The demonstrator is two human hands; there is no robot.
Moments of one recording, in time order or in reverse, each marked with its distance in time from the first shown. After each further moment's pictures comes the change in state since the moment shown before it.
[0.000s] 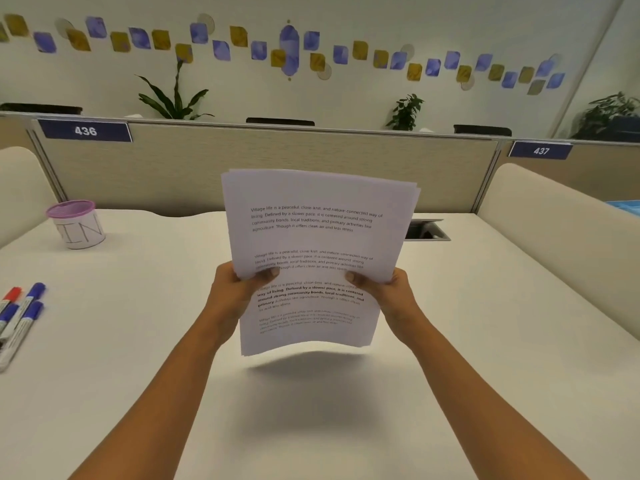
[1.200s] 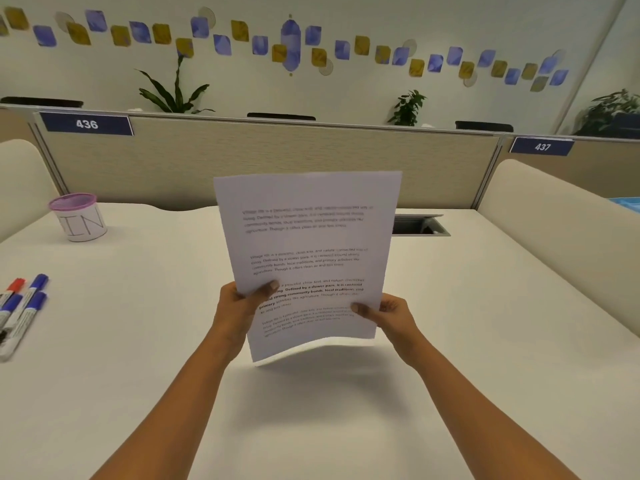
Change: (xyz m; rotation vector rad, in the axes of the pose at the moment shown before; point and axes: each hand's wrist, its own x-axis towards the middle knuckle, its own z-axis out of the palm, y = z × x) left_hand -0.022 -0.033 0.004 -0.099 0.080 -0.083; right_hand -0.022 0.051 -0.025 -0.090 -0.034 0.149
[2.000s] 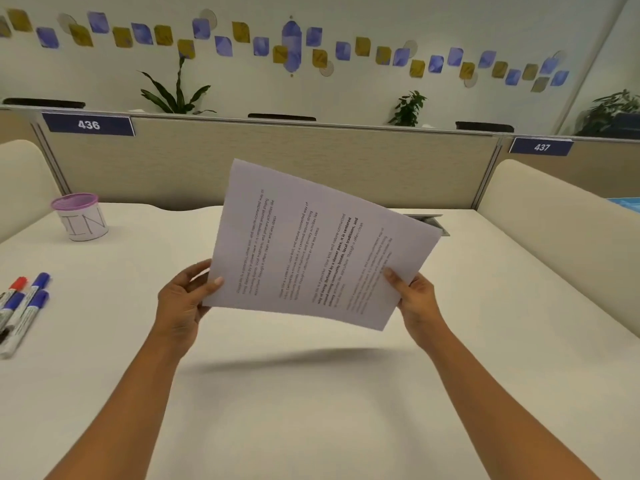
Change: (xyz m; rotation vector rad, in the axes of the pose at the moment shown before) left_hand 0.007 0.013 -0.061 -0.131 0.160 0.008; right_hand 0.010 -0.023 -0.019 0.275 0.191 -0.150
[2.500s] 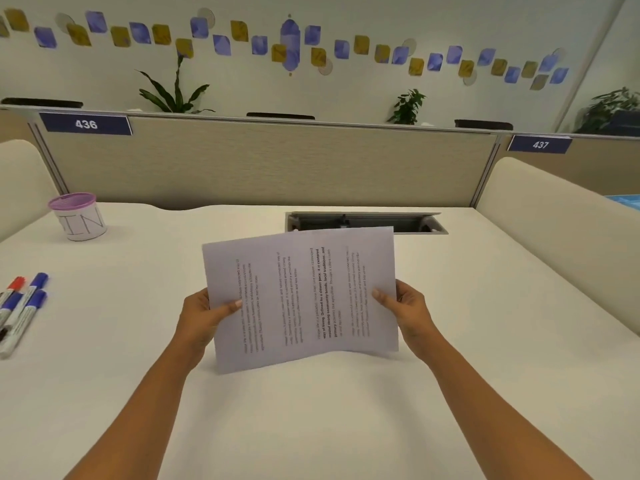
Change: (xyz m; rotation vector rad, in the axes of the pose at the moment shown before) left_hand -0.010 -0.026 0.008 0.297 -0.038 -0.063; right_hand -0.014 0.013 -0.009 -0.191 -0.084 0.102
